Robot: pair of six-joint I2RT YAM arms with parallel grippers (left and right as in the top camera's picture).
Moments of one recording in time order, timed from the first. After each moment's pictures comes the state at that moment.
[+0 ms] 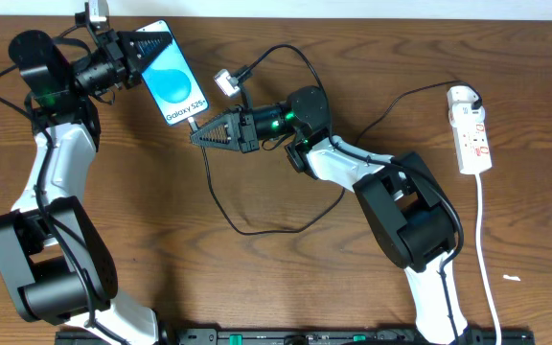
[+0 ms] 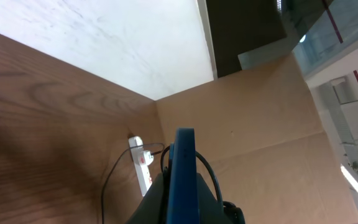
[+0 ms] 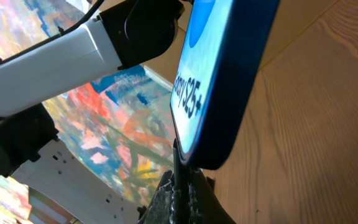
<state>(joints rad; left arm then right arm) 0.27 1.80 1.25 0.57 1.30 -1.21 0.61 2.23 1.40 1.23 -1.25 1.28</state>
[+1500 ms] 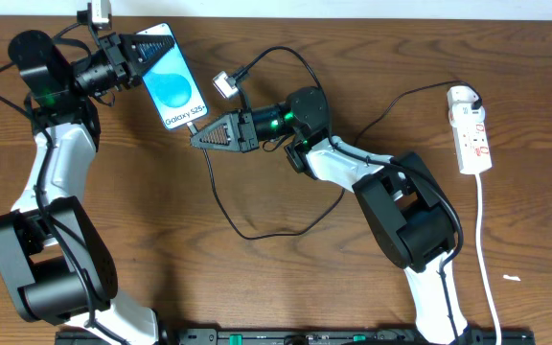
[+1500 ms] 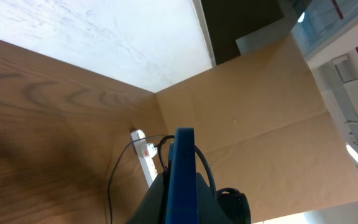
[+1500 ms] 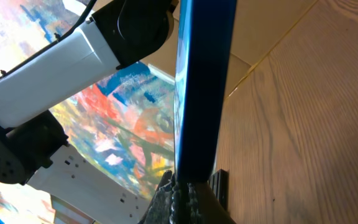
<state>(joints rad) 0.27 1.80 1.25 0.57 1.35 -1.14 0.60 2.23 1.40 1.23 -1.27 1.38</state>
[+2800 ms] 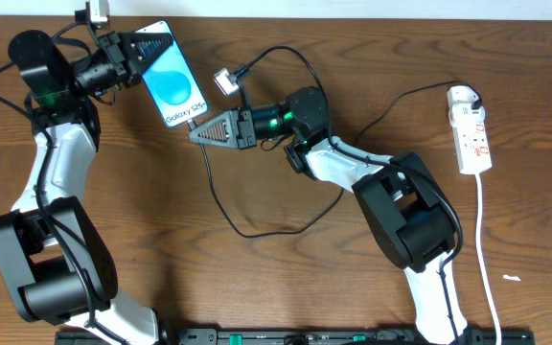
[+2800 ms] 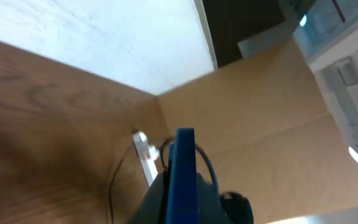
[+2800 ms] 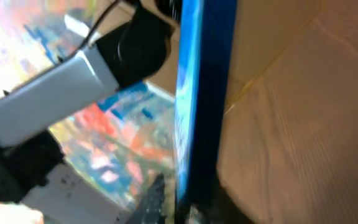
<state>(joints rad) 0.27 1.80 1.25 0.56 1.34 -1.14 0.61 2.23 1.40 1.23 -1.18 1.38</state>
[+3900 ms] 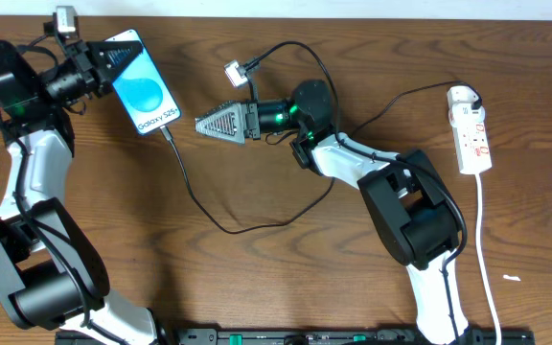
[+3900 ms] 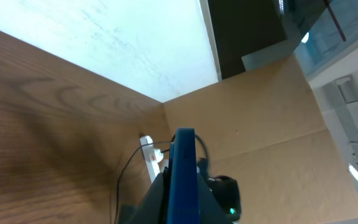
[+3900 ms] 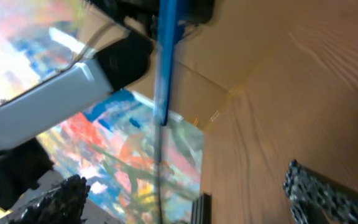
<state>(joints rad) 0.40 1.80 1.25 0.51 1.41 -1.13 0.57 2.23 1.40 1.08 -1.17 1.27</state>
